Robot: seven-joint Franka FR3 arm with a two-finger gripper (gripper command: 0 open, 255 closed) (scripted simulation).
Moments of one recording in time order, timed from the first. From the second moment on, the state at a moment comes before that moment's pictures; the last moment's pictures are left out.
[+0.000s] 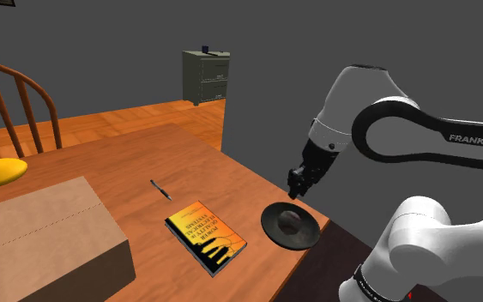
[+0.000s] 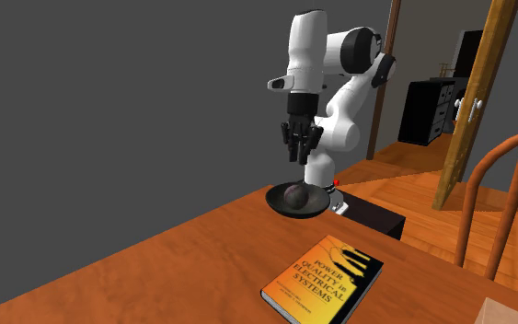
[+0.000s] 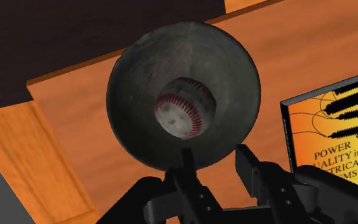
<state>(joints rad) 0.12 -1.03 0.23 -2.76 0.25 1.86 0.34</state>
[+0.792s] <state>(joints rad) 0.16 -1.02 0.27 -3.01 0.35 2.10 0.35</state>
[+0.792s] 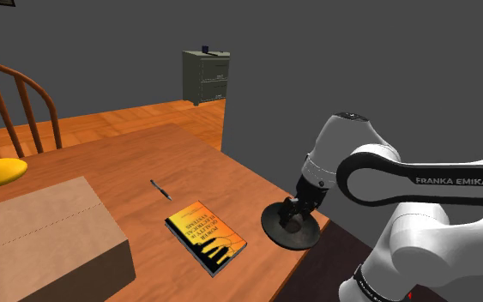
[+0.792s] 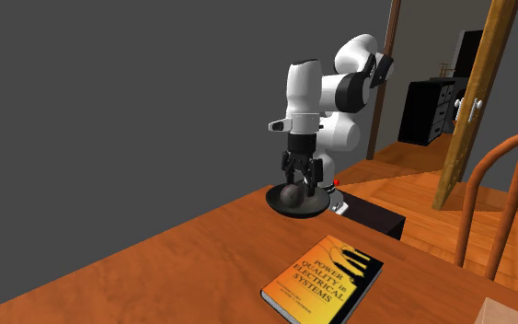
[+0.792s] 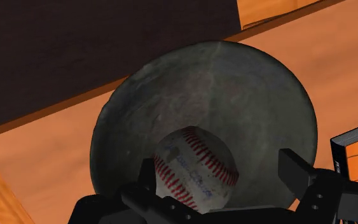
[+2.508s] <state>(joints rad) 0.17 -1.03 0.26 -2.98 0.33 2.06 0.37</state>
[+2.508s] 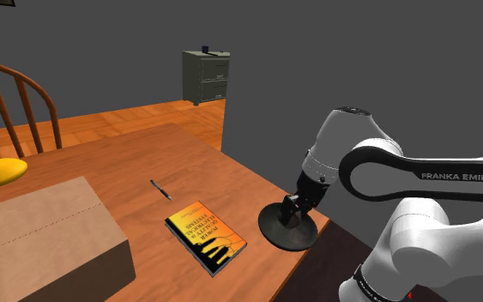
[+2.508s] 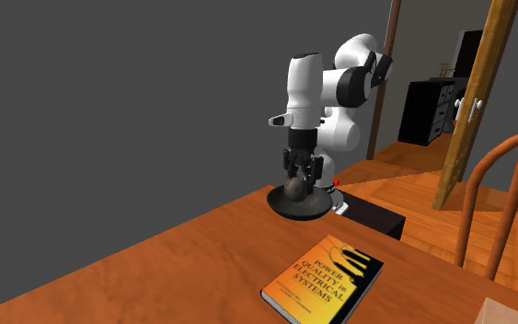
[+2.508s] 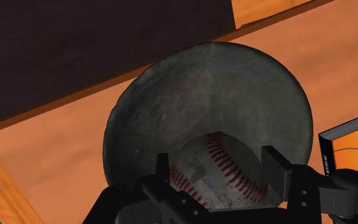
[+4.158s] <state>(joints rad) 0.16 -0.98 0.49 -3.03 0.35 2.29 0.57</state>
